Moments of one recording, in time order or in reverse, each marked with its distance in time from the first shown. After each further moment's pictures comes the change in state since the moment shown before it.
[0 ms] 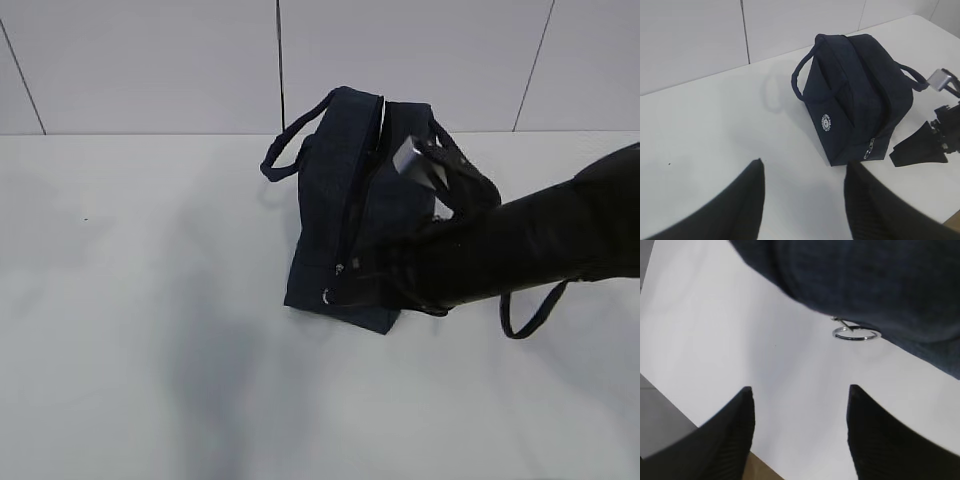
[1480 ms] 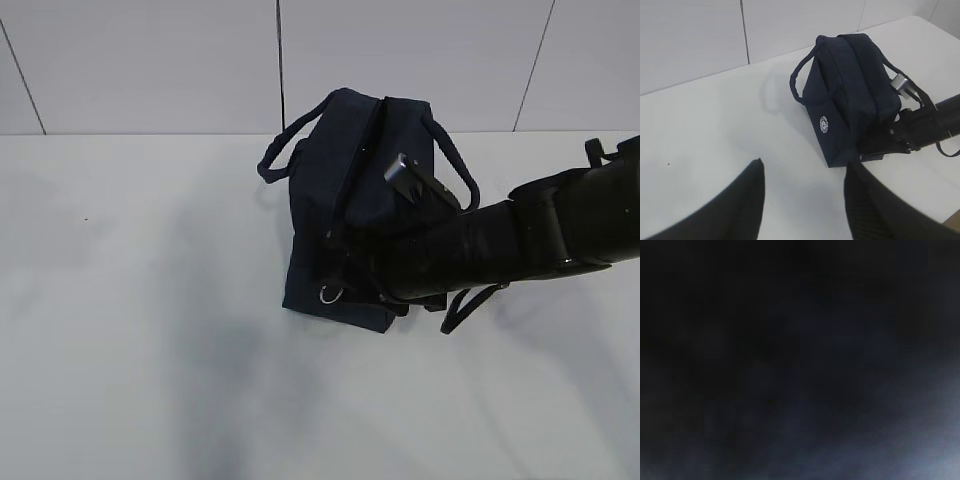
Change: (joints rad) left arm 0.000 0.000 0.000 -0.002 -0.004 0.000; right arm 0.002 0.232 -0.109 0.348 -0.047 -0.062
